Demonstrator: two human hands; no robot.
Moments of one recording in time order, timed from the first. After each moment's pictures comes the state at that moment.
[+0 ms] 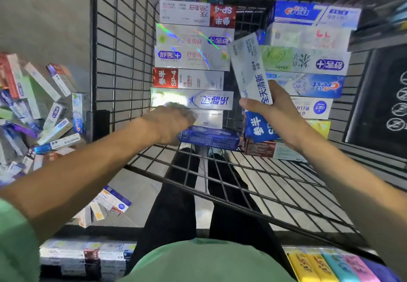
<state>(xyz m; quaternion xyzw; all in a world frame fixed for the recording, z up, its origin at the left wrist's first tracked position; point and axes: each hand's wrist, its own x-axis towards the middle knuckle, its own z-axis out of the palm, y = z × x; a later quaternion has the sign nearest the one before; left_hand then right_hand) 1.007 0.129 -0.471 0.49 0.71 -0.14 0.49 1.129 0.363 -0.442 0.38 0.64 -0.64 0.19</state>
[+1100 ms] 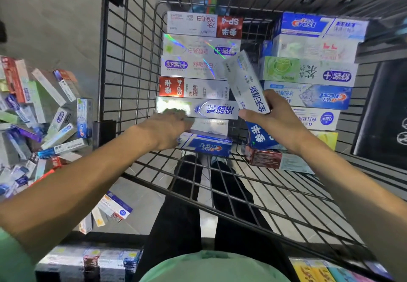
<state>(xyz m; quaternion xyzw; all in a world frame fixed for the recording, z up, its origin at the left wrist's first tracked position) 0.994 0.115 -0.477 0.43 0.74 -0.14 0.49 1.118 0.362 -0.465 0.34 0.70 -0.59 0.22</state>
